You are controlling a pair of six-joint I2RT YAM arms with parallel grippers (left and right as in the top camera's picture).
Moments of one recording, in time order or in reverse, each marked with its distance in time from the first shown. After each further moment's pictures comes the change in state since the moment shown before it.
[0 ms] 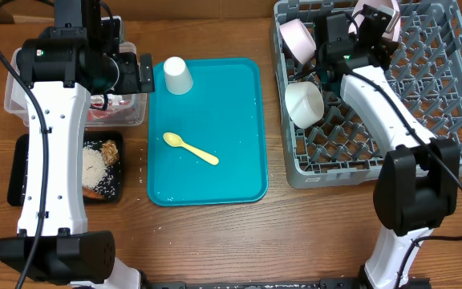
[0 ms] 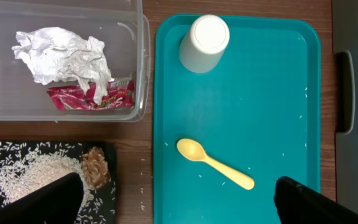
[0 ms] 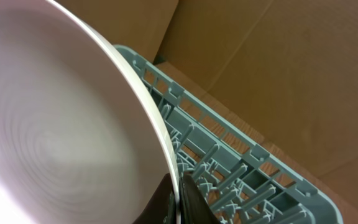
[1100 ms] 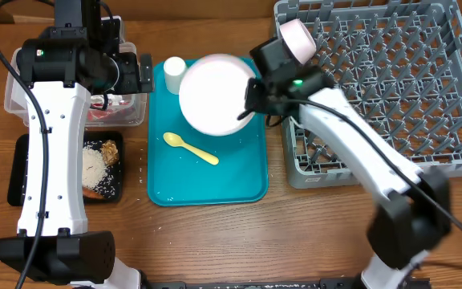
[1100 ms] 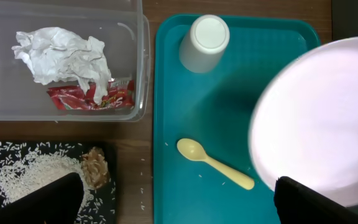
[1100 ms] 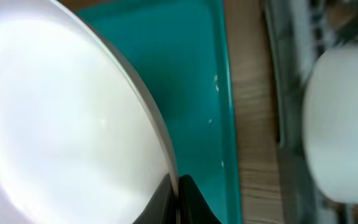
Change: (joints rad) left arm 0.000 0.000 0.000 0.000 0.000 0.000; right arm 0.294 -0.192 0.001 -0.299 -1.177 0.152
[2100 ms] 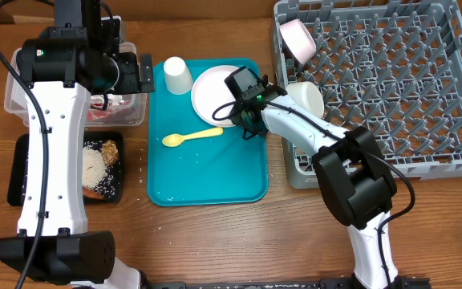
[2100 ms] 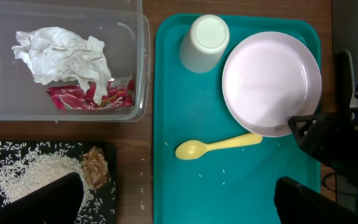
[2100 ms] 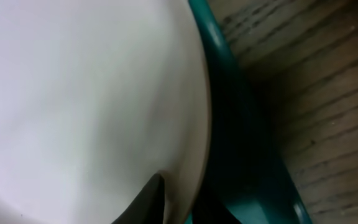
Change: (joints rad) left arm 0.000 0.000 0.000 0.000 0.000 0.000; right arm 0.054 0.384 -0.039 0.207 0.042 0.422
